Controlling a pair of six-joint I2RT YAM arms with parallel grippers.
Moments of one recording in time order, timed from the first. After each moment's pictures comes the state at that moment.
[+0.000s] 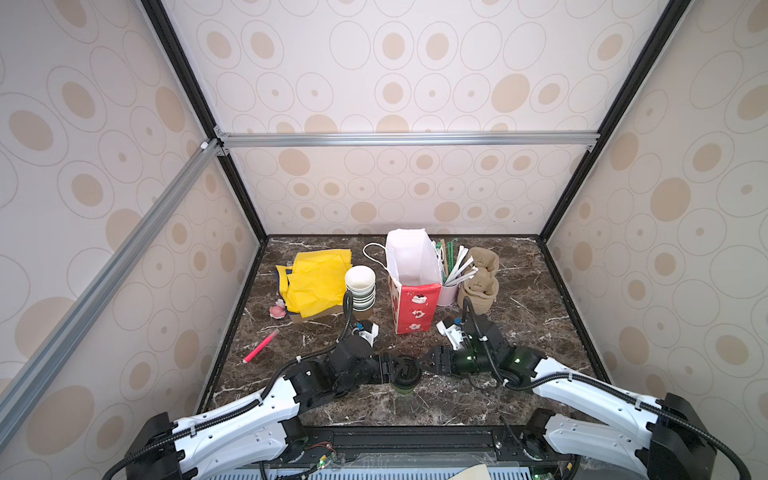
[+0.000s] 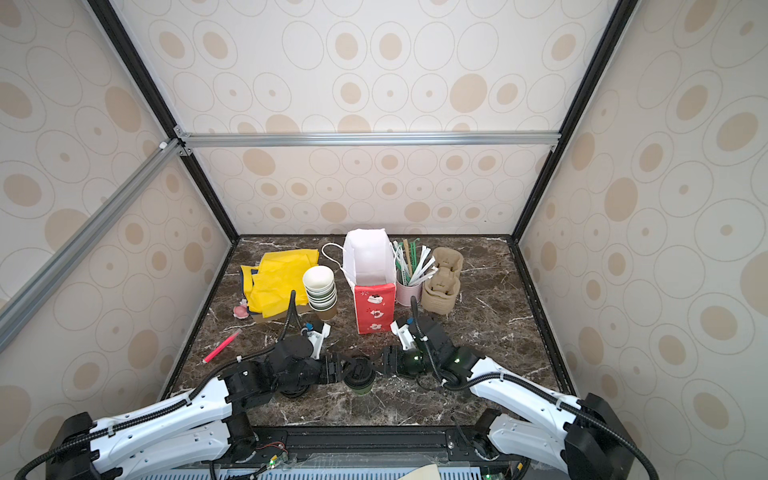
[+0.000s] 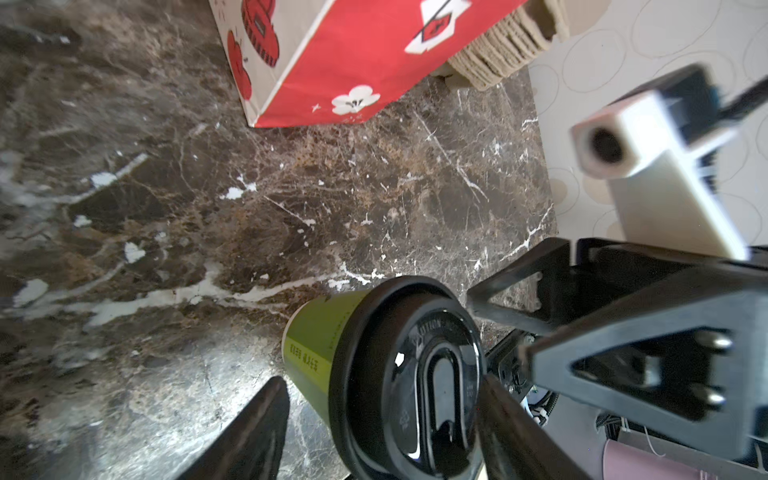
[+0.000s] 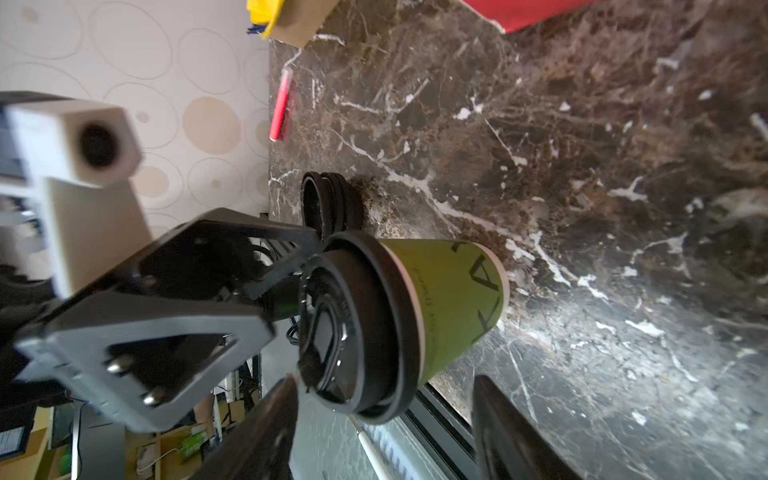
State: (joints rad) left arm -0.96 0.88 0.53 -0.31 0.01 -0.93; right arm 0.78 1.09 0.57 -0.21 -0.51 0.93
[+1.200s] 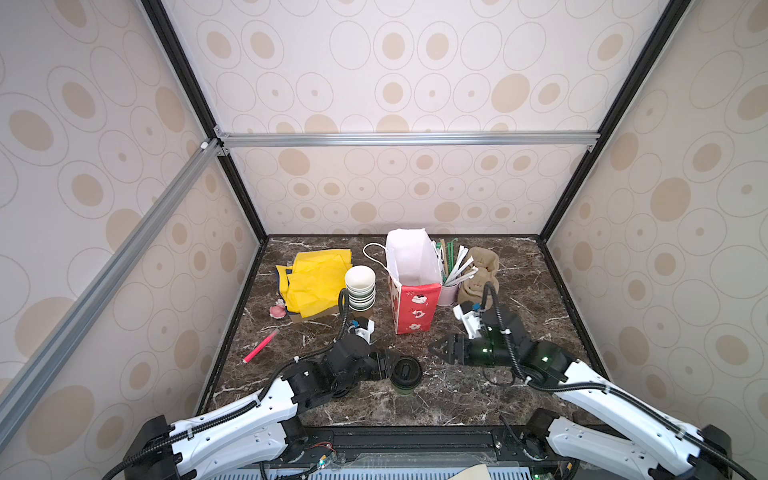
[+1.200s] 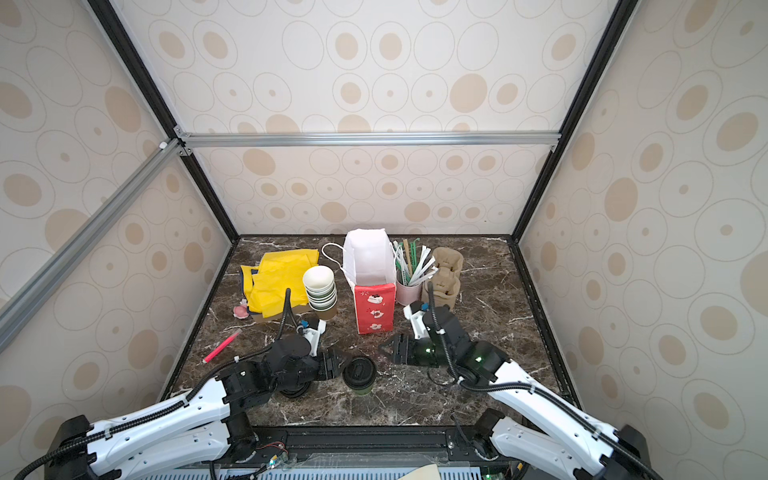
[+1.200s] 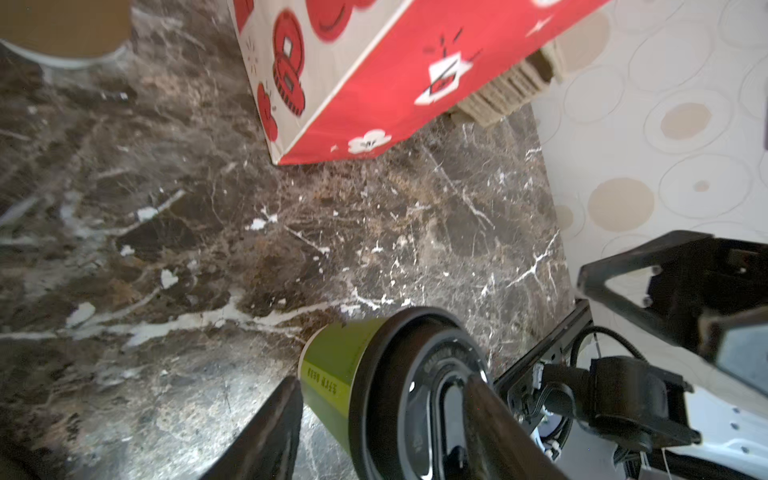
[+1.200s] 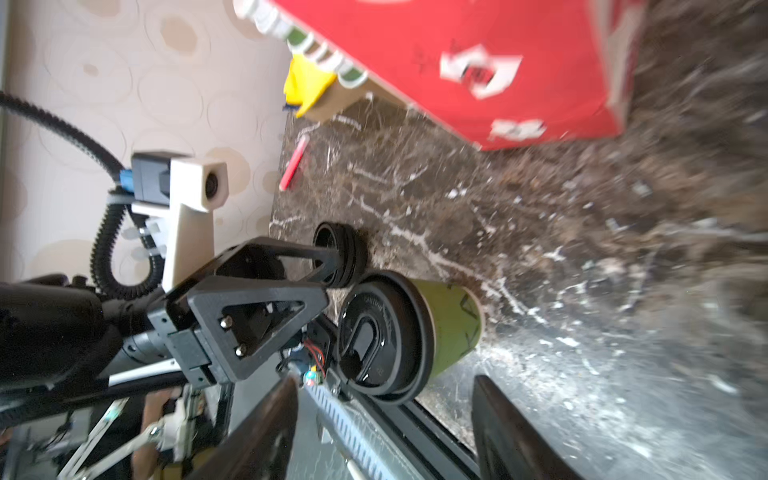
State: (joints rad) left arm -0.95 0.87 0.55 -0.28 -0.08 -0.92; right arm 0.72 0.86 0.77 -0.53 -0.27 0.80
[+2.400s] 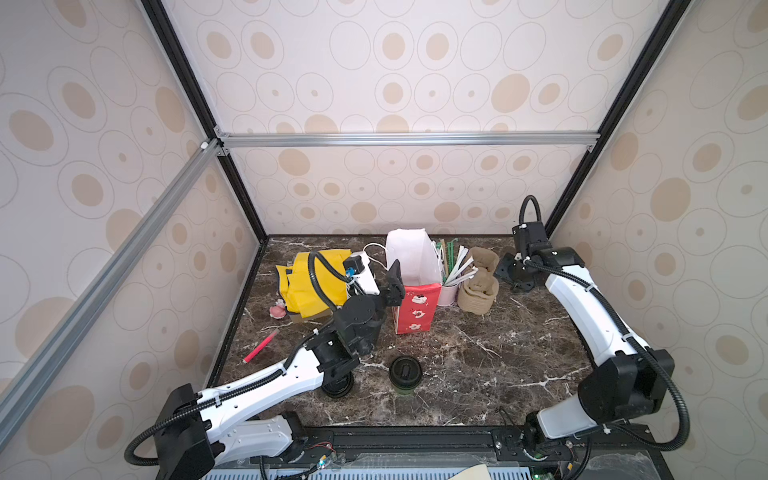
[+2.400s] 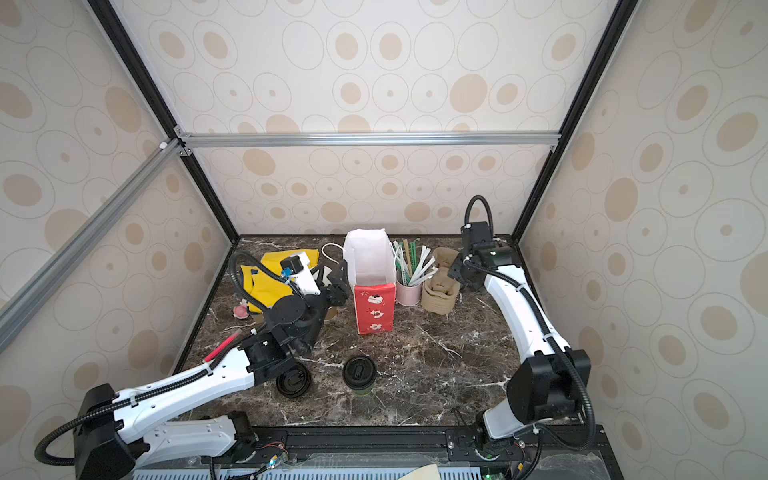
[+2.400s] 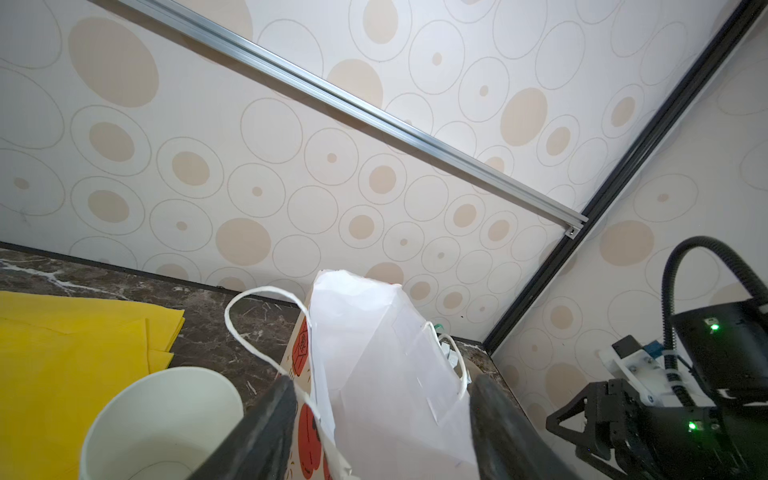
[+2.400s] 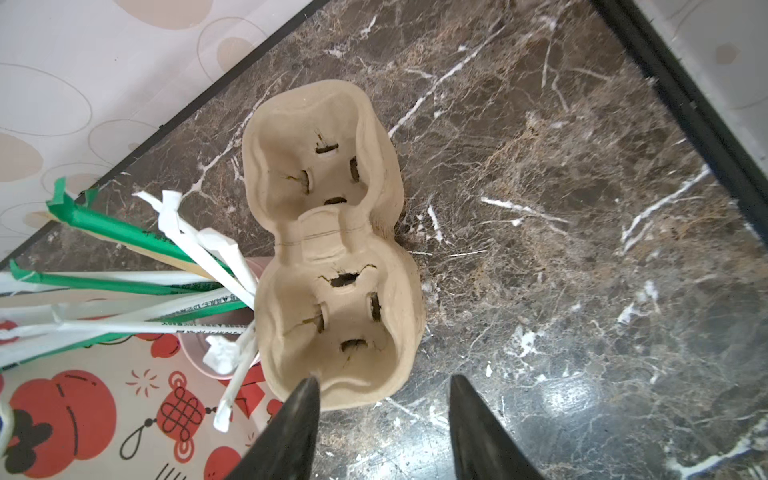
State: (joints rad) left arm -0.93 1.17 0.92 0.32 -0.74 -0.42; right arm 0.11 1.55 1.51 -0.97 0.06 0.66
